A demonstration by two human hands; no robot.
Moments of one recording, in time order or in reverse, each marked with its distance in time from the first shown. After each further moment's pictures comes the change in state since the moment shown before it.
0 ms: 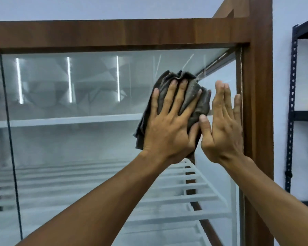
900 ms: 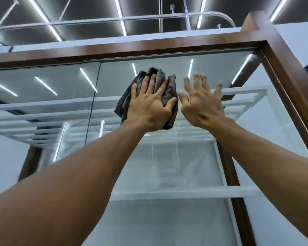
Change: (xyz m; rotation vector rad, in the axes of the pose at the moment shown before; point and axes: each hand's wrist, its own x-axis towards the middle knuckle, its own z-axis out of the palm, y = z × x) left_hand -0.094 -0.142 -0.042 0.116 0.050 -0.177; right_hand -0.014 -0.147 0.072 -0.168 -0.049 -0.023
